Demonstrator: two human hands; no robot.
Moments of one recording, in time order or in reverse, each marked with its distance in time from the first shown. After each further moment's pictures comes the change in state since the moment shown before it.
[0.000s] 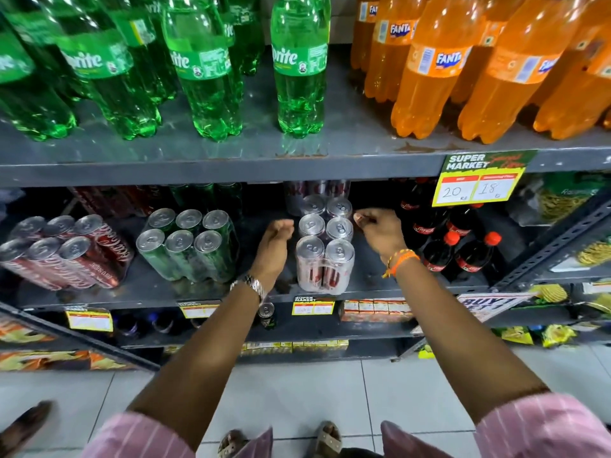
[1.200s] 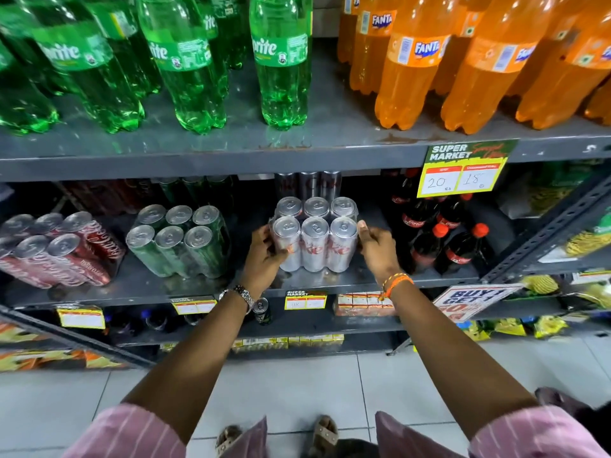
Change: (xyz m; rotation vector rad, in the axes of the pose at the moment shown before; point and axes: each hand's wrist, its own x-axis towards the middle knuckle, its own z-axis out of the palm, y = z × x) left_hand -0.005 -0.044 -0.014 0.165 -0.106 0.136; right_hand -0.032 0.048 0.002 0.135 0.016 0.061
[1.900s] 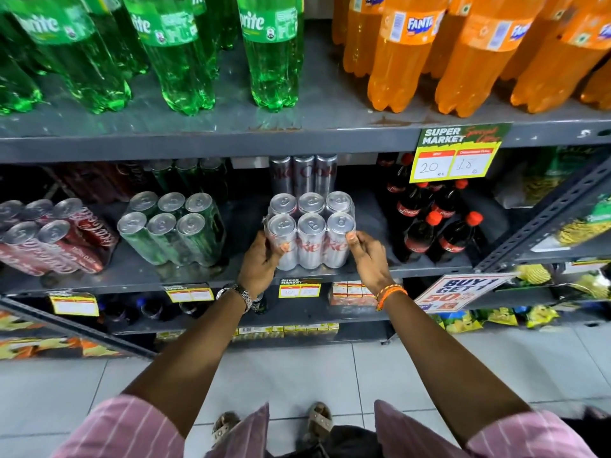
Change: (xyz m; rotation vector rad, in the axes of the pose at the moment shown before) left_hand -0.022 -0.012 0.009 0.277 0.011 0.145; right_hand -0.035 0.025 -0.005 -0.019 -0.141 -0.159
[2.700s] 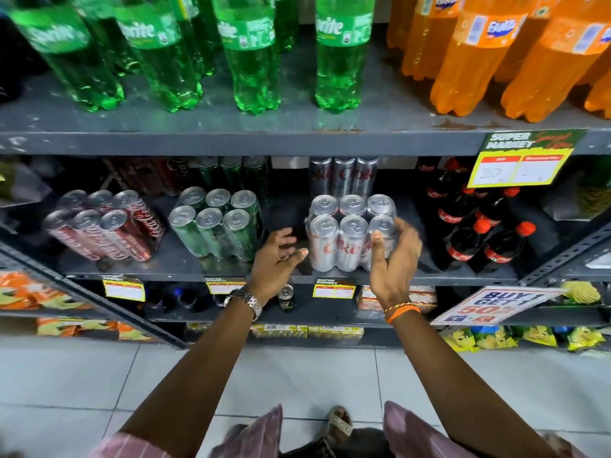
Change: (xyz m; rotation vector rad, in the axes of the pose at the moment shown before) left_hand -0.026 0.007 -0.057 -0.138 -0.002 -0.151; right_hand -0.031 -0.050 0.048 -0.110 0.441 -0.205
